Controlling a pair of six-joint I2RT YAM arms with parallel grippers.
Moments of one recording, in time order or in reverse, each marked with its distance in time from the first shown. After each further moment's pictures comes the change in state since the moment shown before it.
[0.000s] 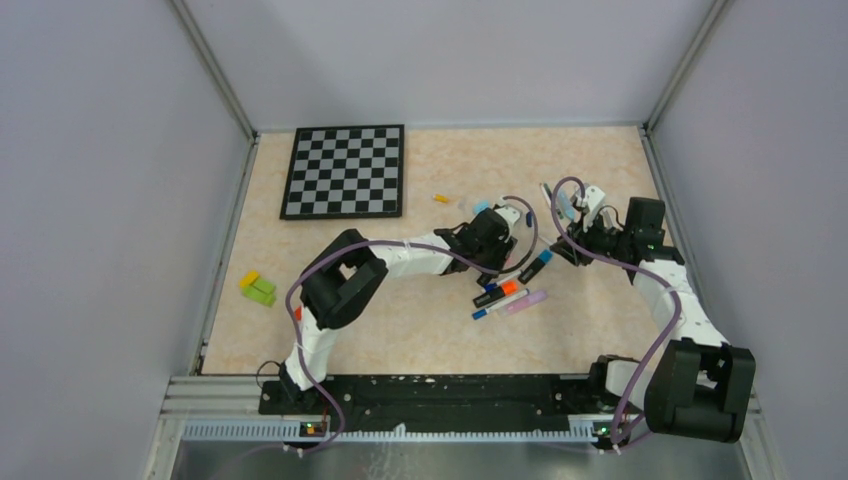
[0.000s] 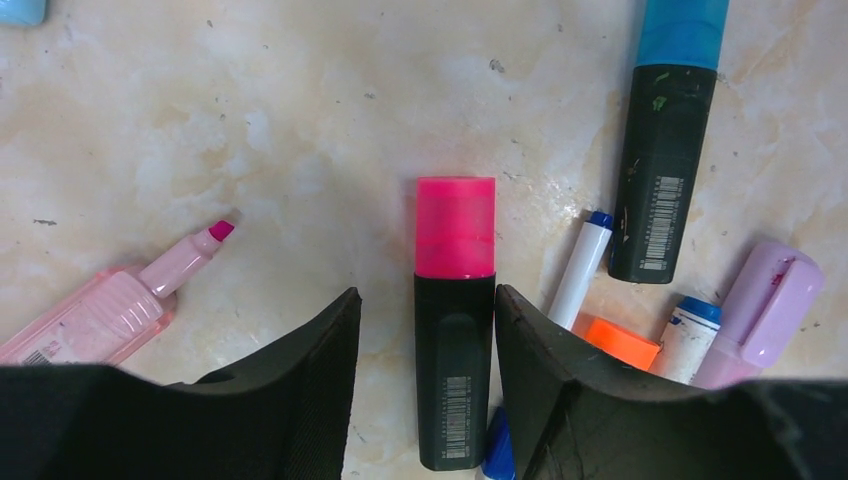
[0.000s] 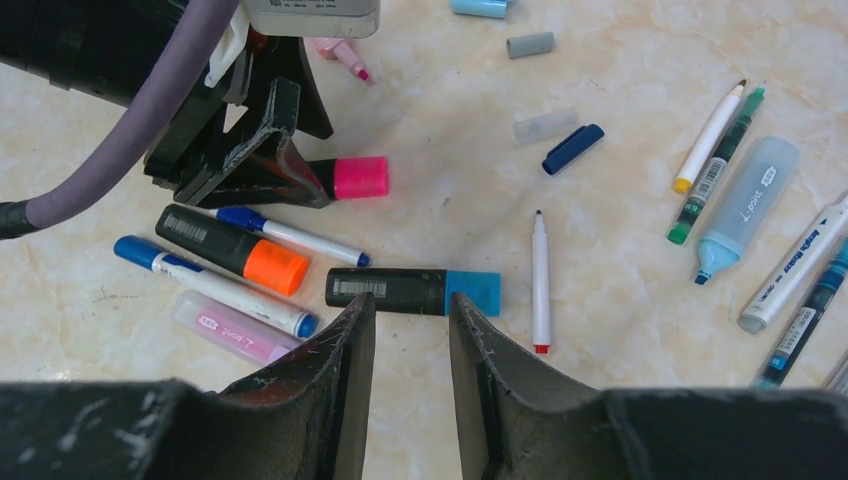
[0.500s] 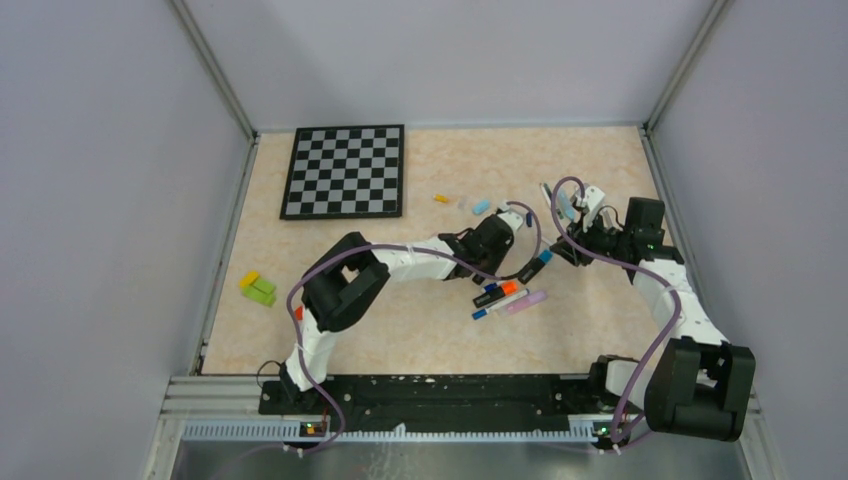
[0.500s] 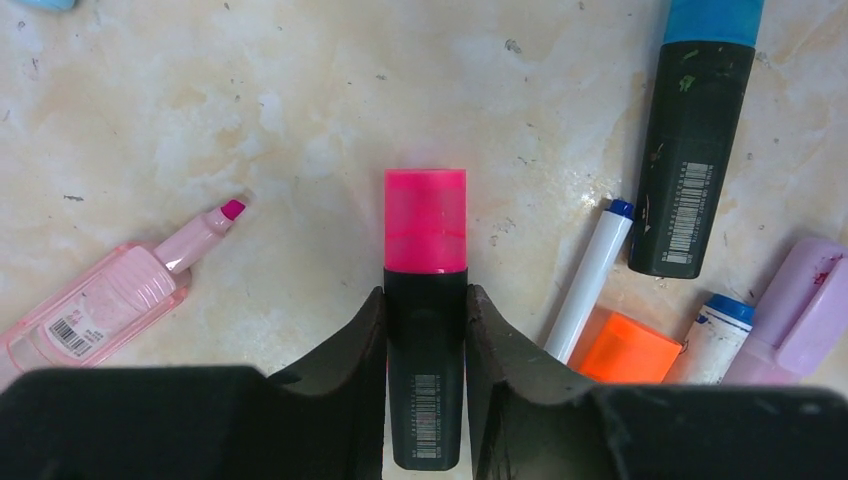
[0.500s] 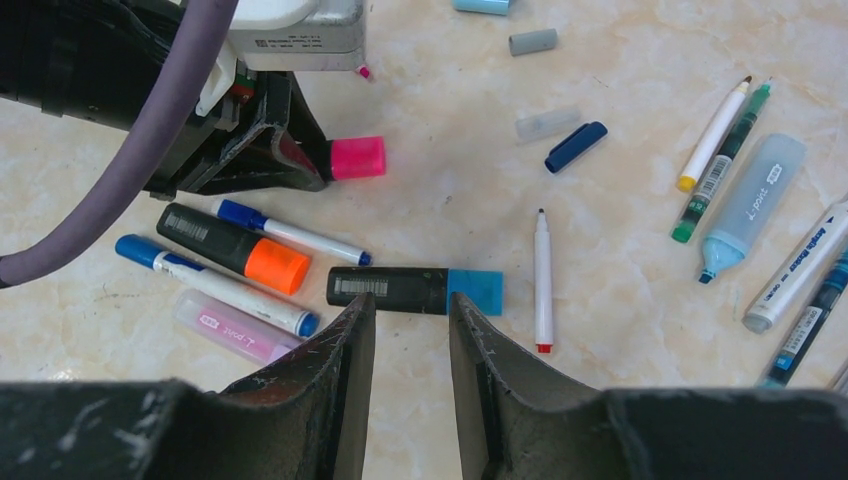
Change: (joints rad) left arm -0.036 0.000 -0.004 -0.024 -0.108 0.023; right arm 0.000 0.006 0.000 -0.002 -0.001 0.000
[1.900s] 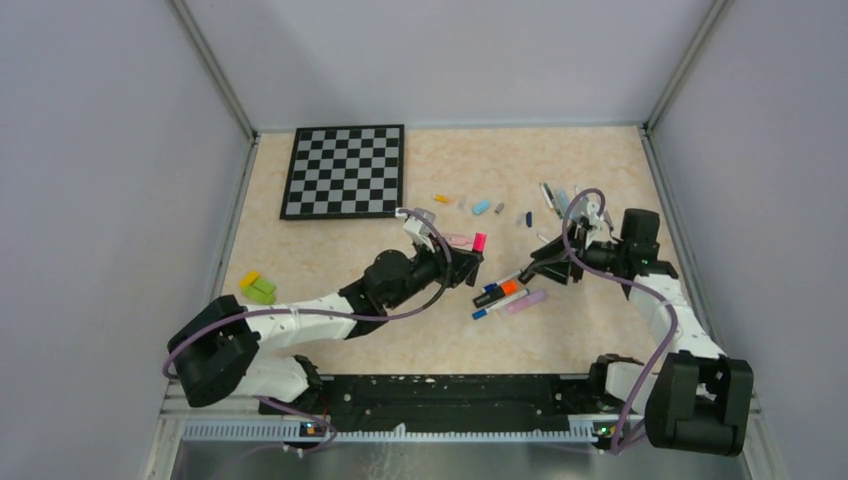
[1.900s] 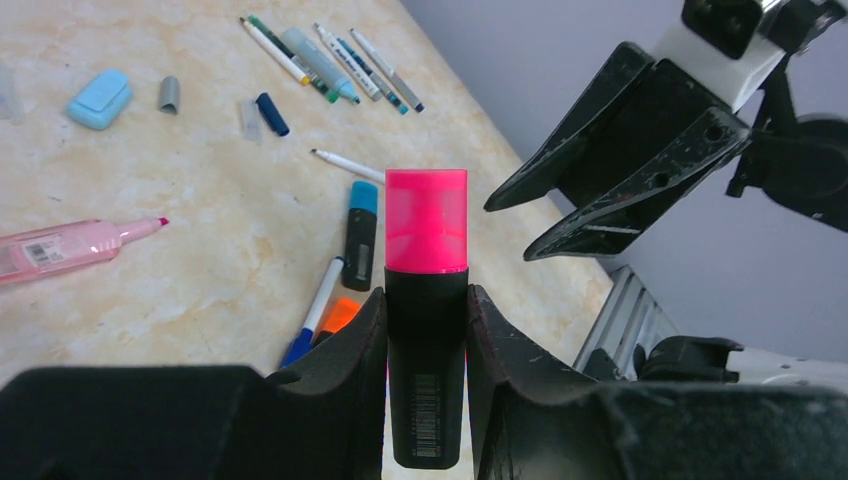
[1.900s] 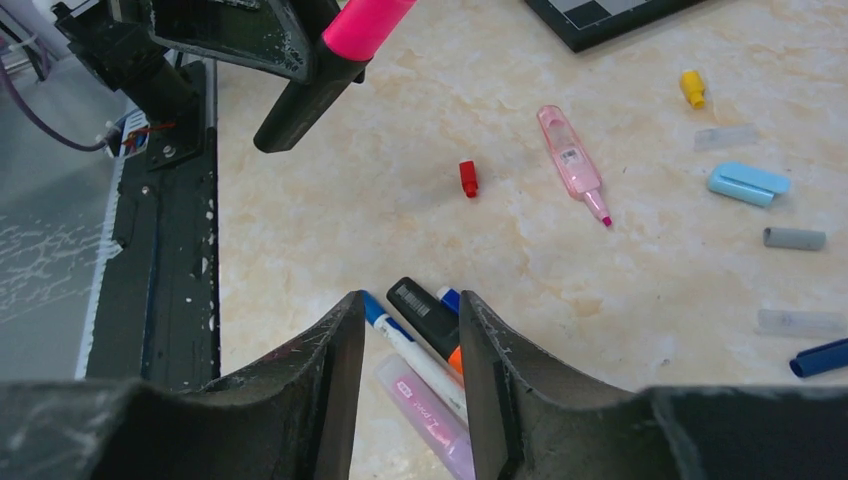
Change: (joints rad) left arm -0.003 -0.764 -0.803 0.812 0.091 -0.401; right arm 0.019 -0.068 -0.113 0.092 -0.521 0.058
